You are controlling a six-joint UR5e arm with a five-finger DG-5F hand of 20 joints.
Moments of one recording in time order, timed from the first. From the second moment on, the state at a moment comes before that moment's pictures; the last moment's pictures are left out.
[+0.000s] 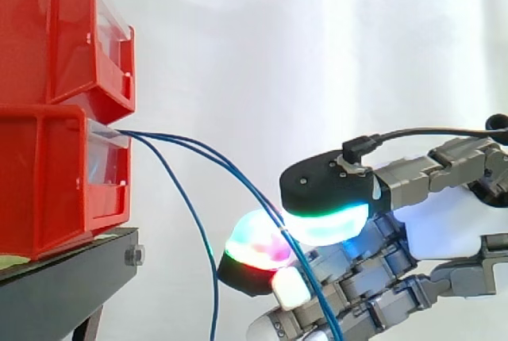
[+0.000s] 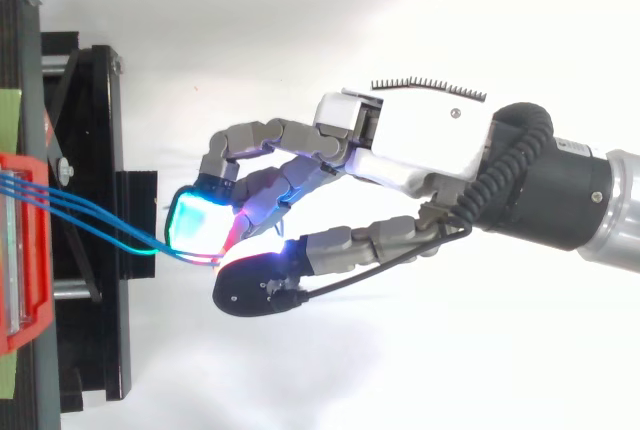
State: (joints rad) arm 0.20 -2.27 -1.24 -2.87 -1.13 0.03
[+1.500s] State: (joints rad) arm 0.20 -2.27 -1.24 -2.87 -1.13 0.03
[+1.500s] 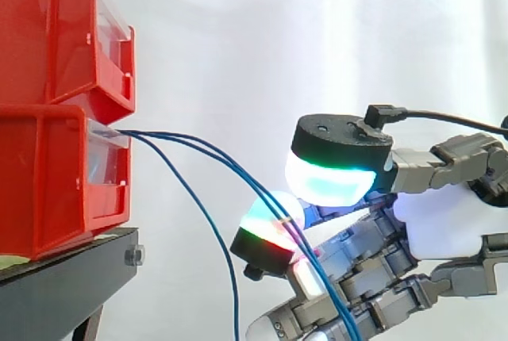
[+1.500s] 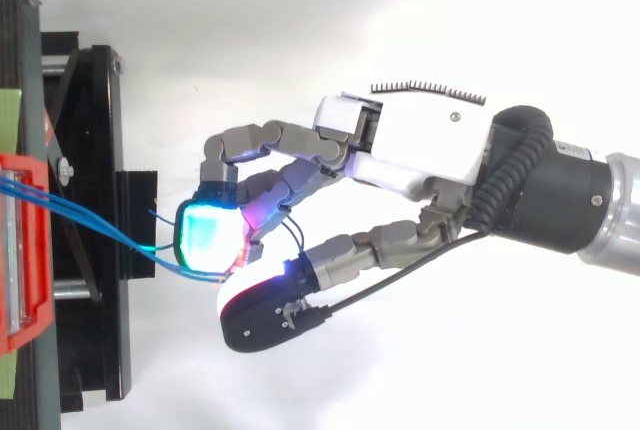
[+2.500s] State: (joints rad) arm 0.20 -2.27 -1.24 -2.87 -1.13 0.02
